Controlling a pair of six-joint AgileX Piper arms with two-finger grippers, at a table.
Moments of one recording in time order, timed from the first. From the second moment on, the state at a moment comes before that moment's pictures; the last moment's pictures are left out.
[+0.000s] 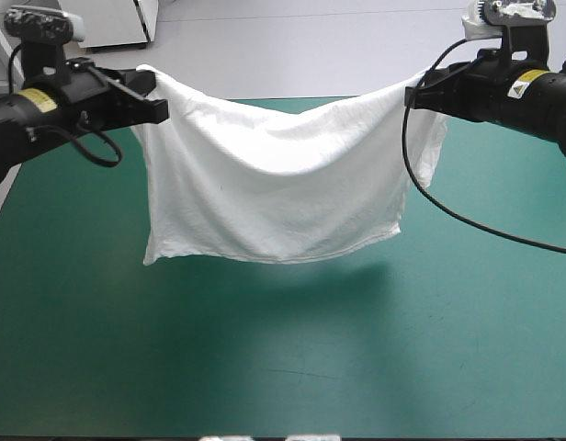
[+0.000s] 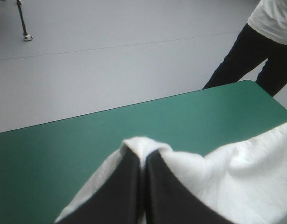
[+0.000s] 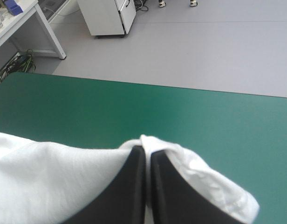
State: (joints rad) left arm -0.21 1.35 -1.86 -0.29 0.93 0.13; right arm 0.20 1.39 -1.90 0.22 0.99 0.00
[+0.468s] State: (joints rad) left arm -0.21 1.79 -2.27 -0.32 0.90 0.13; right arm 0.17 1.77 -2.25 0.25 0.85 -0.04
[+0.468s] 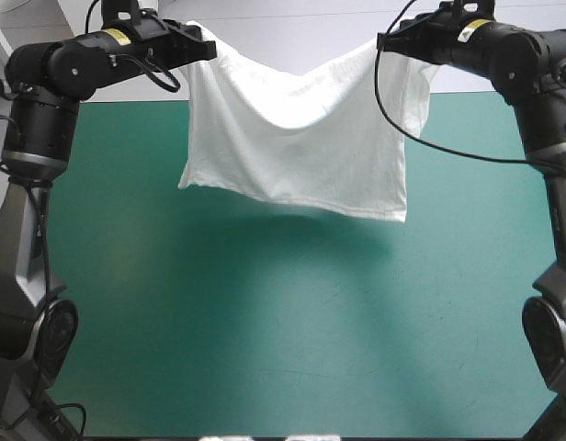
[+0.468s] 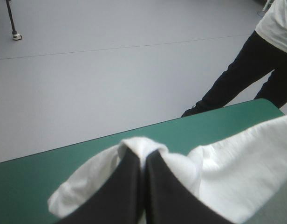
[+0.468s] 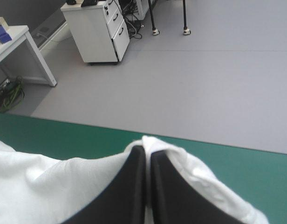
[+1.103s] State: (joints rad) left arm -0.14 1.93 -2.11 -0.48 1.17 0.20; right arm 0.05 1.83 -1.86 0.34 0.95 -0.15
